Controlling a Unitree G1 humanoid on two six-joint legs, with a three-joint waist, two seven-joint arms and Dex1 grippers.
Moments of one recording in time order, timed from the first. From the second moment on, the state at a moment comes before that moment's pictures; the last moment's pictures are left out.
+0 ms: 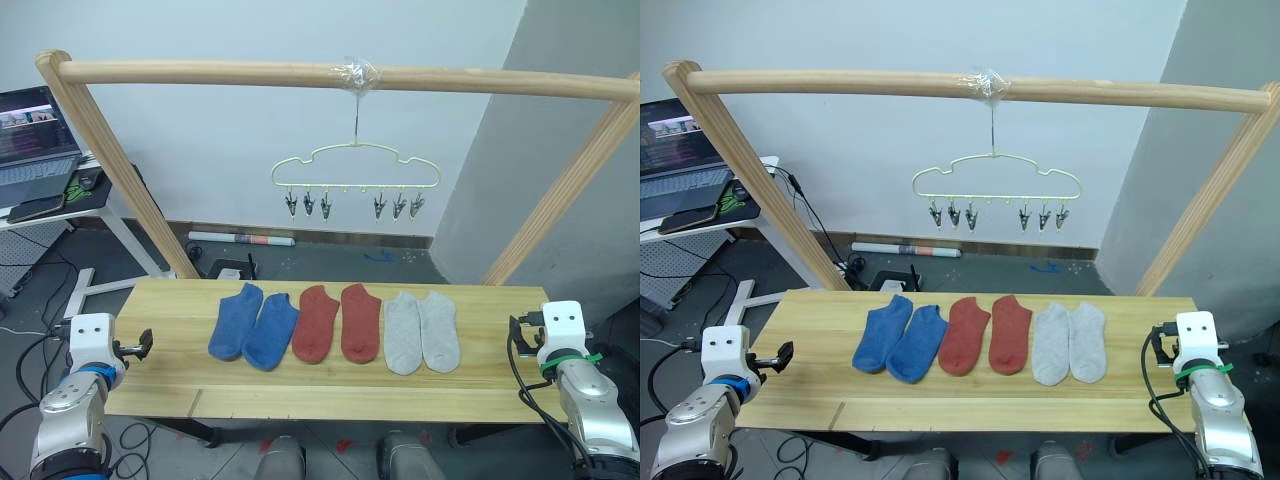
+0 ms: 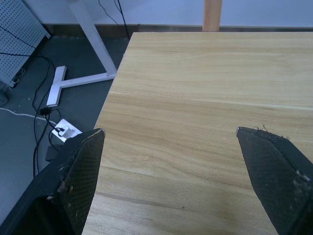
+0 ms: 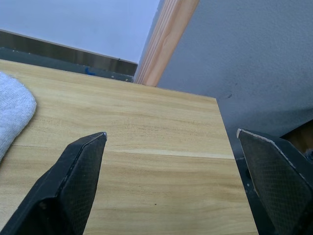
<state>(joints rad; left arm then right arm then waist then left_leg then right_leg) -0.07 0.59 0.43 0.56 -0.20 0.13 -0.33 0.03 -0.43 -0.29 0.13 0.02 0.23 0.17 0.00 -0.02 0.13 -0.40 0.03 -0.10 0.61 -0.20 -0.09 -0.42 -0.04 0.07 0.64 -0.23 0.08</state>
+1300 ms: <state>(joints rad) -0.03 0.49 0.32 -0.17 -0.33 0.34 -0.37 -0.10 -0.45 -0.14 -0.06 0.08 0.33 0.36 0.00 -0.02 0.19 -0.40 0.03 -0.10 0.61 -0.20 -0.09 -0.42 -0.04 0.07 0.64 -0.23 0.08</state>
